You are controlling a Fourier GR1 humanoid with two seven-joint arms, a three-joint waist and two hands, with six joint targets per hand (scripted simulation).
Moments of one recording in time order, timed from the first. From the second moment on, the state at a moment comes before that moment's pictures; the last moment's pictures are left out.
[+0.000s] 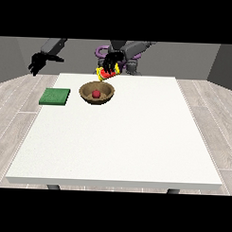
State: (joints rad) left arm -0.78 0.00 -0.74 -0.93 -1.34 0.33 0.48; right arm -0.50 -0.47 -0.36 -0.64 -0.19 0.33 -0.44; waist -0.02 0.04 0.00
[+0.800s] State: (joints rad) left arm -0.98 0.01 -0.80 -0.94 -1.55 -0.01 0.36; right arm -0.50 -0.47 -0.37 -0.59 -0.20 0.34 -0.47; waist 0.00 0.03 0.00
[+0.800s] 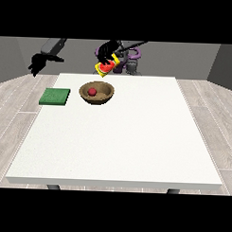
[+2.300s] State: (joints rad) left arm -0.65 0.01 -0.04 -1.18 -0.47 0.28 -0.13; right arm -0.59 -0.31 -0.35 -0.68 -0.26 0.23 -0.38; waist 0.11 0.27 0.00
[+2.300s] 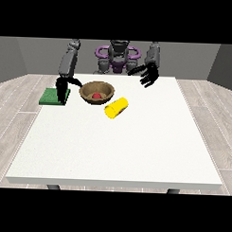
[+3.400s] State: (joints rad) left arm -0.63 0.03 0.02 -1.19 -0.30 0.16 -0.19; right arm -0.56 -0.21 -0.31 -0.57 -0.24 0.20 -0.51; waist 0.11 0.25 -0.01
